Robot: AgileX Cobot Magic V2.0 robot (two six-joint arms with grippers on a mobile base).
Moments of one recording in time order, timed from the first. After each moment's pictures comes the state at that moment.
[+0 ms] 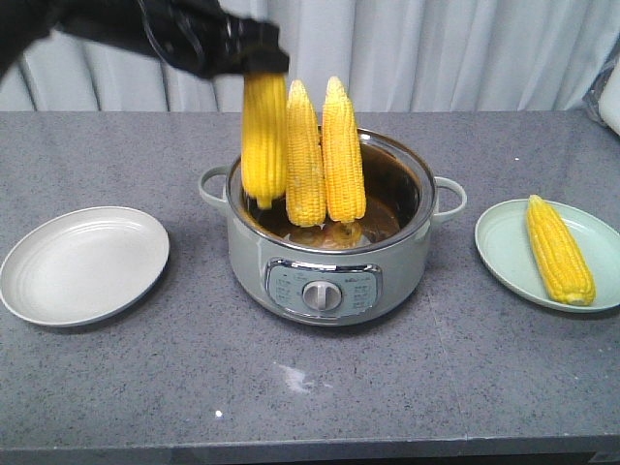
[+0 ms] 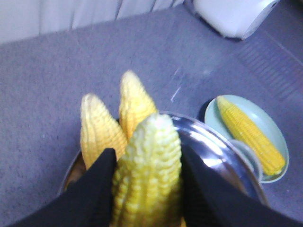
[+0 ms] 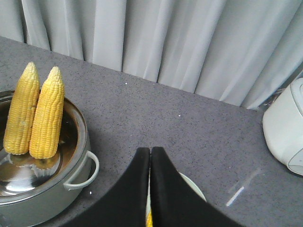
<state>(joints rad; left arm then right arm) -0.29 1.96 -2.14 -0.67 0.96 0.33 -0.18 1.24 -1.81 0.35 1.18 -0.42</state>
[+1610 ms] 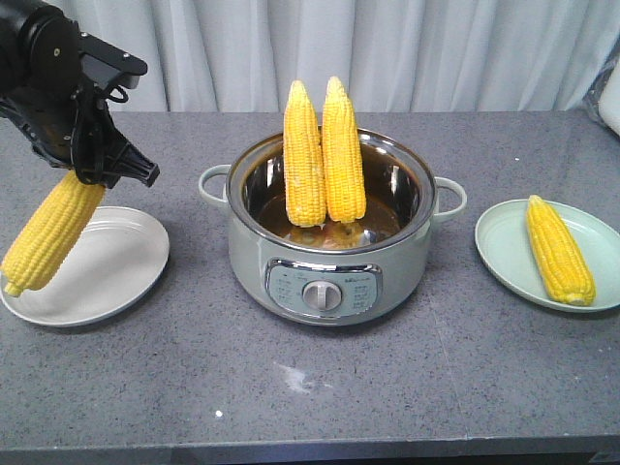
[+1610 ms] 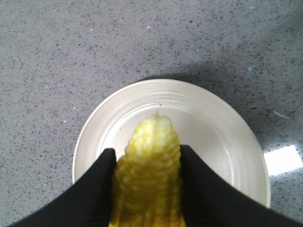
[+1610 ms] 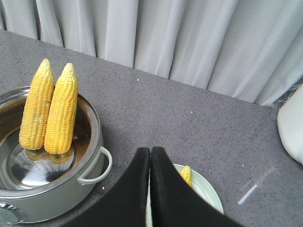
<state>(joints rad) -0.29 1.83 -1.78 0.30 1.19 0.01 -0.18 1.24 -1.81 0.39 1.21 -0.42</state>
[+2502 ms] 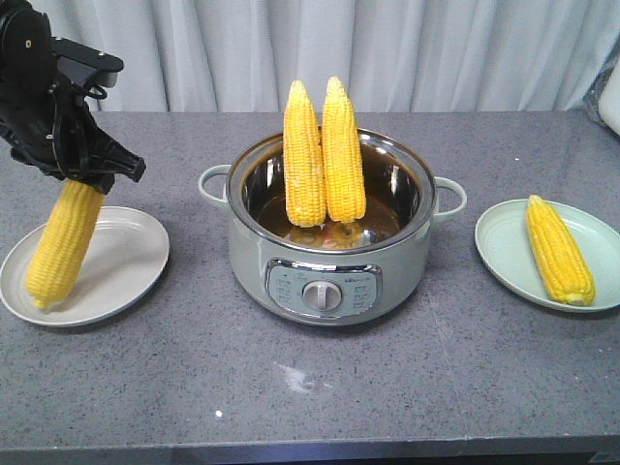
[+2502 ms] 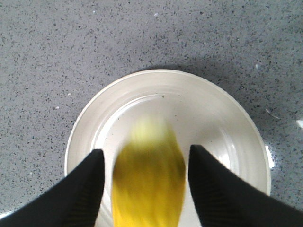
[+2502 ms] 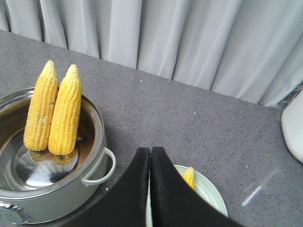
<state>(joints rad) -0.22 1.83 -1.78 0.21 1.20 0.01 -0.18 1.24 -1.81 0.40 1.21 -0.42</state>
